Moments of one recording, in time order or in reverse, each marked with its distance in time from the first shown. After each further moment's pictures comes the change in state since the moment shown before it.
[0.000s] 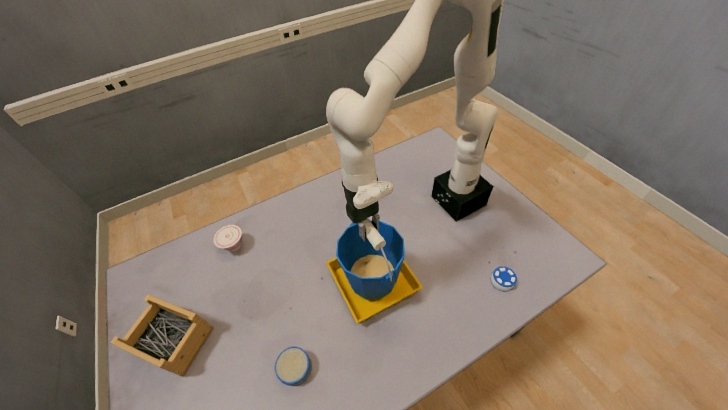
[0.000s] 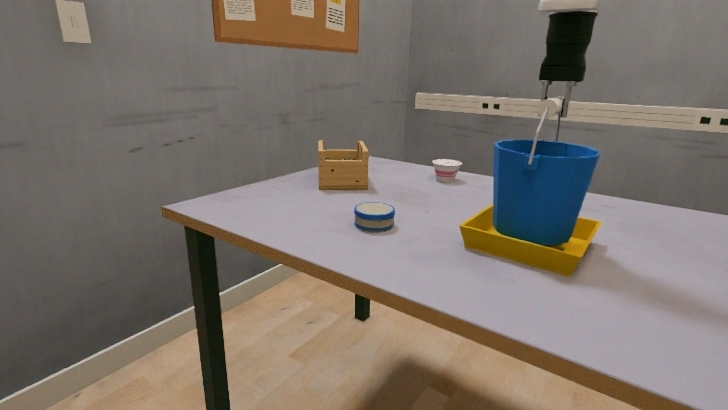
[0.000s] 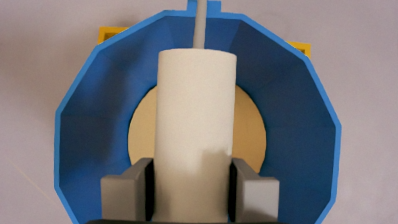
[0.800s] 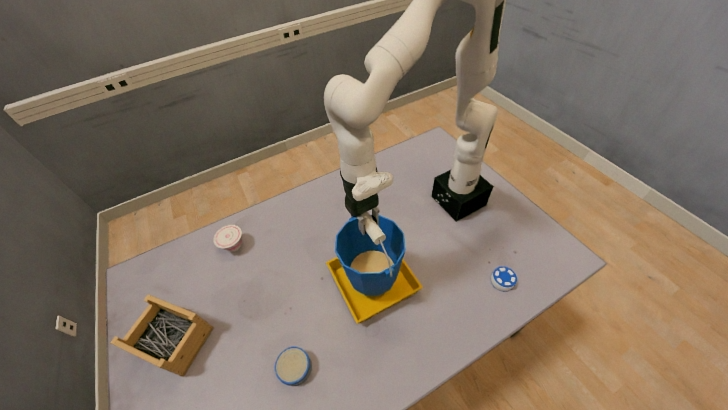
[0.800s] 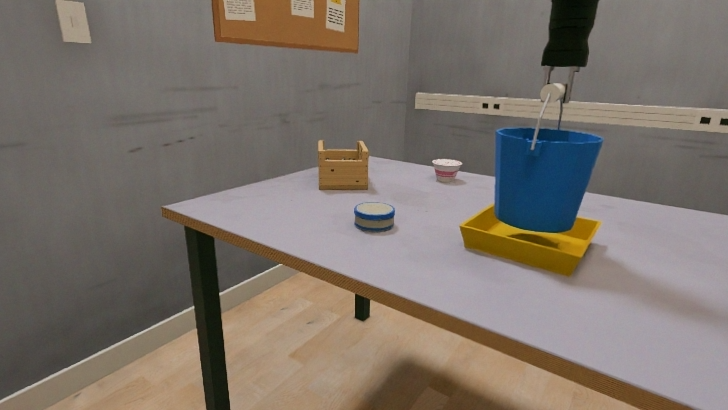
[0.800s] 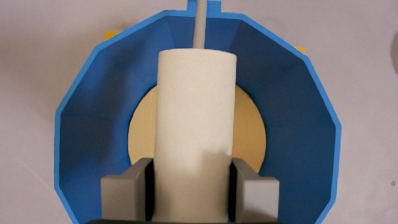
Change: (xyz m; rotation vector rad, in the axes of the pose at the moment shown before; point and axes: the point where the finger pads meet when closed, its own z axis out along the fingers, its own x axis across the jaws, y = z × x) arm 0.000 0.000 -0.026 0.000 0.000 0.000
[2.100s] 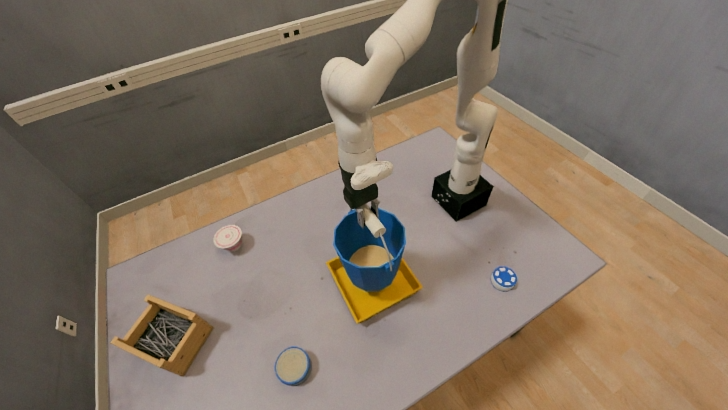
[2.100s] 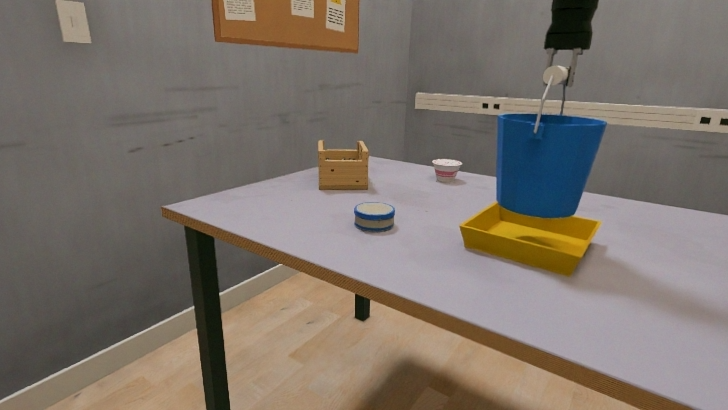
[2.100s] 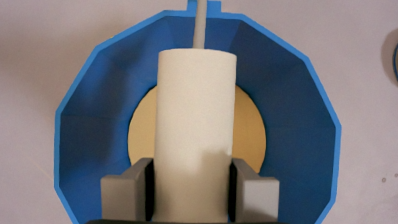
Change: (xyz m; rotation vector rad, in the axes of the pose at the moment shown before) arm 0.000 0.000 -0.030 0.000 0.000 0.000
